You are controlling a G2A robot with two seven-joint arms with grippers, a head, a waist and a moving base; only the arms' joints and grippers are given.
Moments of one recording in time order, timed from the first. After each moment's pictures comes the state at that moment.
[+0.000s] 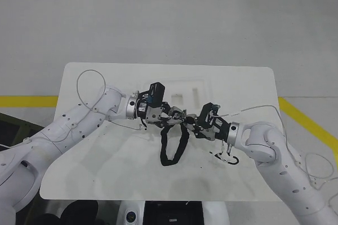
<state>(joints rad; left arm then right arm) 0.33 -0.97 -0.22 -1.20 1.00 -1.01 0.50 -1.12 -1.03 1.11 -1.79 -0.84 -0.65 0.49</state>
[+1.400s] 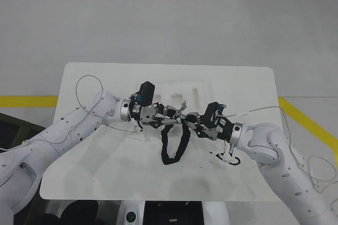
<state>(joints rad) 0.34 -0.95 -0.17 -1.15 0.98 -1.01 0.66 -1.15 -1.02 1.14 -1.81 -0.84 -0.65 0.45</state>
